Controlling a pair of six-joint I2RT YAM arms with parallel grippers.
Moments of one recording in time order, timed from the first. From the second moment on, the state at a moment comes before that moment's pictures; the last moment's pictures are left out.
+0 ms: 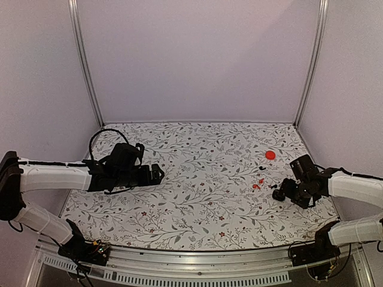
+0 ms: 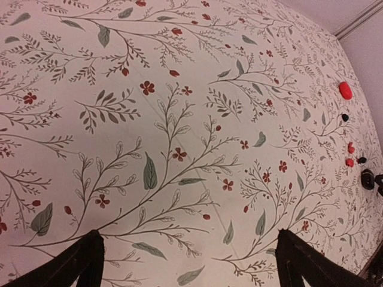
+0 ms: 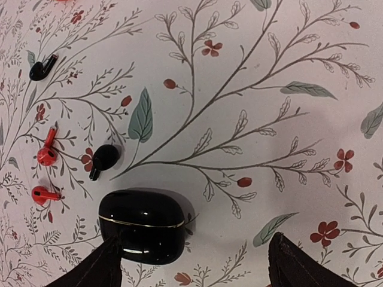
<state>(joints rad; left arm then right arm) -0.75 1.35 0.67 -0.07 -0.16 -0.68 0.36 1.12 0.48 -0.49 0.18 0.87</state>
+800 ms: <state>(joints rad) -0.76 1.35 0.67 -0.07 -0.20 -0.71 0.51 1.35 0.56 -0.45 0.32 0.90</state>
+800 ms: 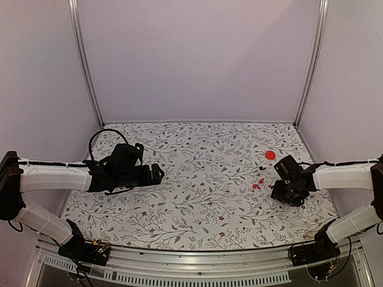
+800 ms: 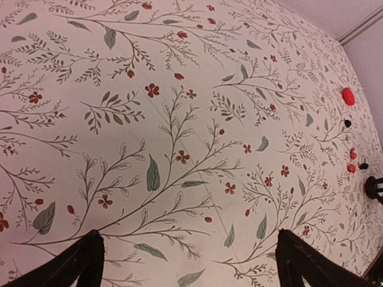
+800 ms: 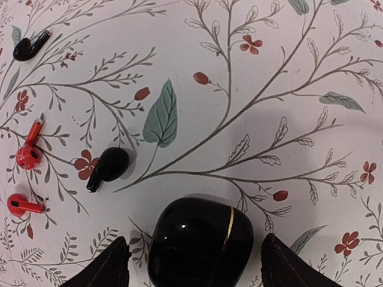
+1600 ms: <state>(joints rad) -0.76 1.35 0.67 -0.09 -0.22 -0.70 0.52 1.39 0.57 -0.43 0.38 0.85</state>
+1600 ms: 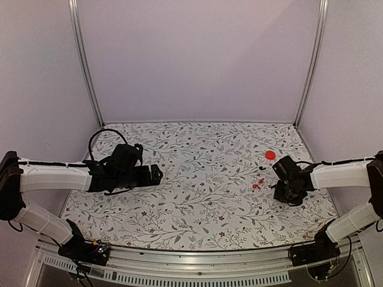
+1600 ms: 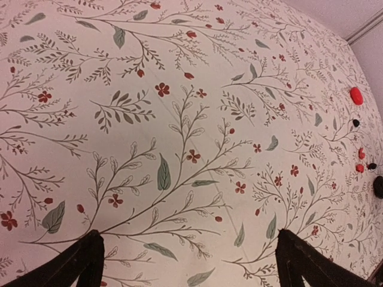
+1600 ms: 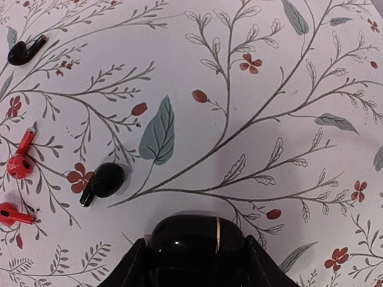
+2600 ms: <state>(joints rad) -0.72 1.18 0.66 -0.03 0.24 -0.50 1.15 1.57 0.92 -0.18 0.30 0.06</state>
